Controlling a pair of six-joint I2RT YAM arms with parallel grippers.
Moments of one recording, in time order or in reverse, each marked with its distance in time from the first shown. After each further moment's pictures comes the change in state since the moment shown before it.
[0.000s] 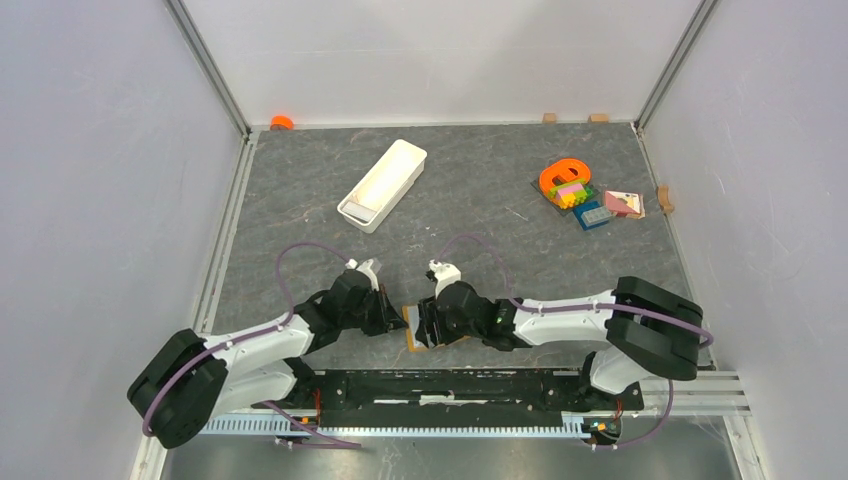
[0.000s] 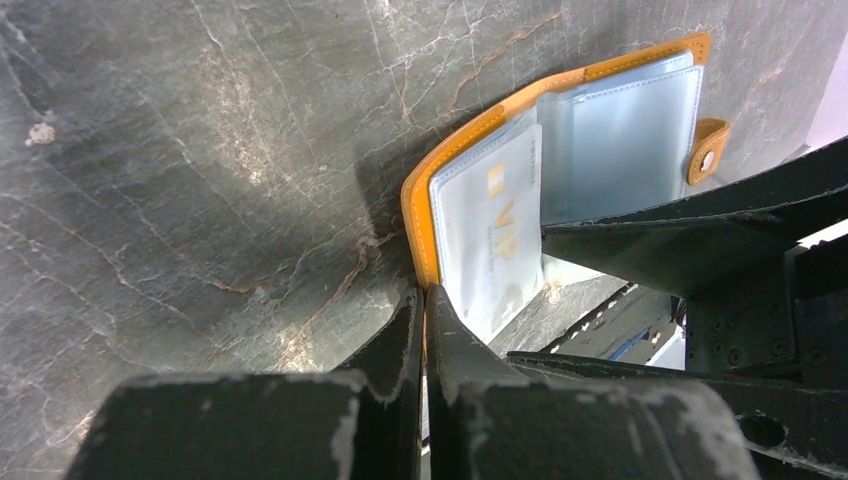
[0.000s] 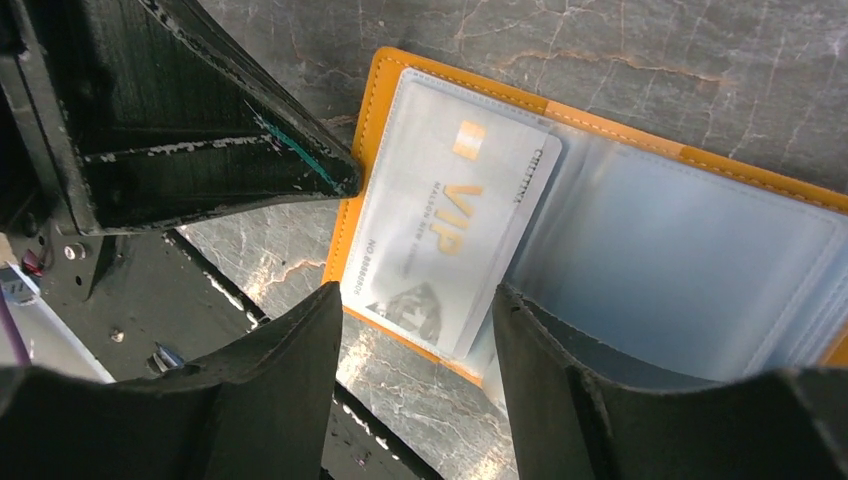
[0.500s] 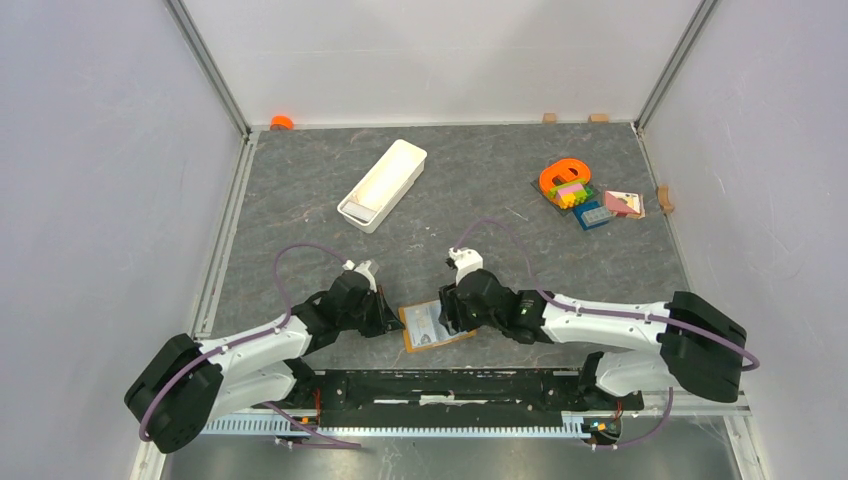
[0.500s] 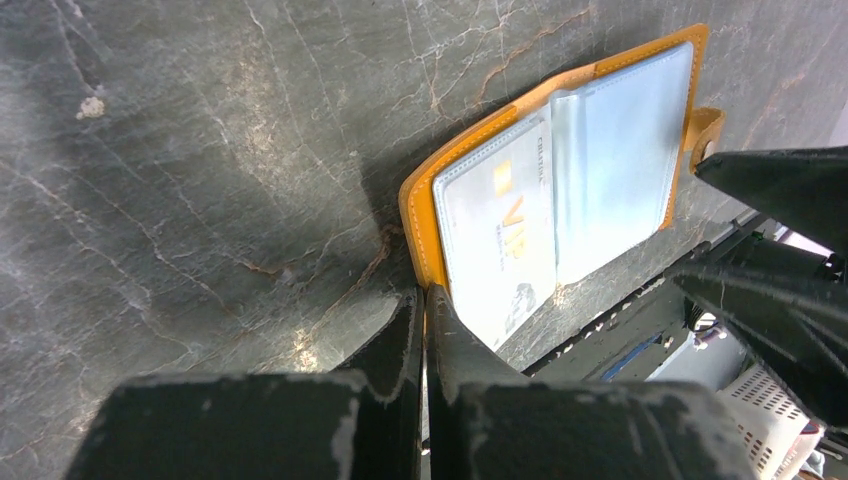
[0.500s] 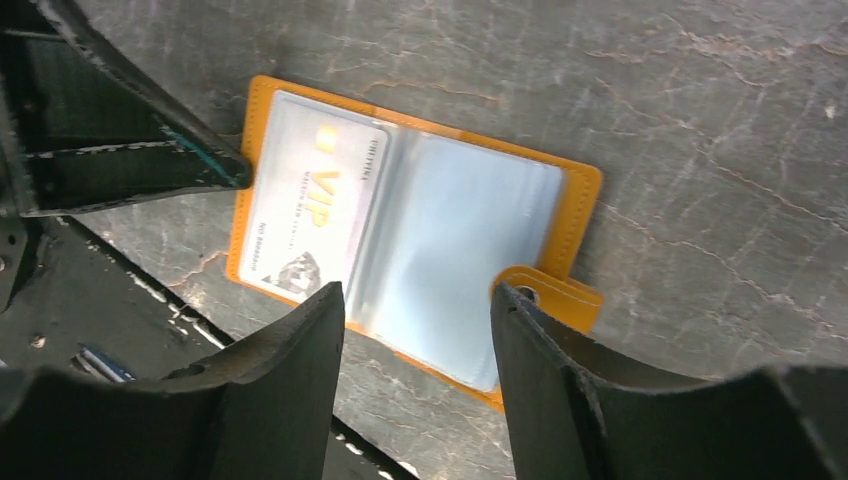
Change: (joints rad) left arm 0.000 -0.034 0.000 -0.060 -0.034 0.001; right arm -0.058 -0.211 0.003 -0.241 0.110 -0.128
